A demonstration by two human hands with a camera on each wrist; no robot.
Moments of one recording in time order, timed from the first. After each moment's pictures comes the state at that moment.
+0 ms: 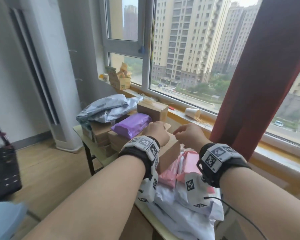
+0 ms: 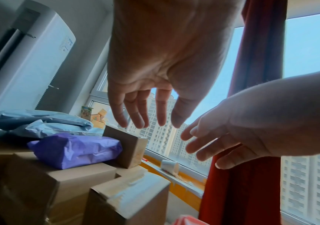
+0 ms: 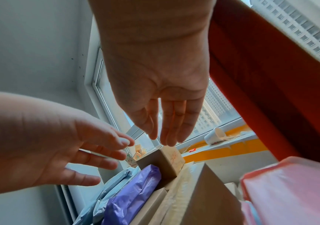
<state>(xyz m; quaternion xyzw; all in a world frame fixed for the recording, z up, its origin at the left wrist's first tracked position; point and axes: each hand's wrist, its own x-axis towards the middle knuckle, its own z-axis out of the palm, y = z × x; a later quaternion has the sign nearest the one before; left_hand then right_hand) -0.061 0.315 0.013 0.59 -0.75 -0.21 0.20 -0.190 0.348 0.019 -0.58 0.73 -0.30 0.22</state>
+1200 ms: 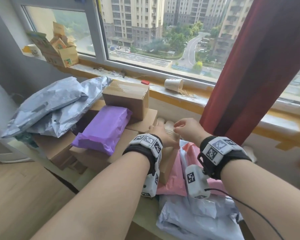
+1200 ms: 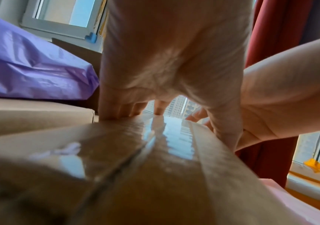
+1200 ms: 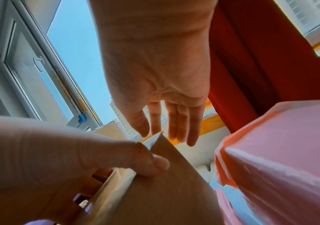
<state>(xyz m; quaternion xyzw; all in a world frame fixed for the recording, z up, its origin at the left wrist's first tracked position) -0.121 0.158 -0.089 0.48 -0.81 -0.33 -0.03 -0.235 0.222 -0.069 -0.42 0.84 -0.25 0.24</state>
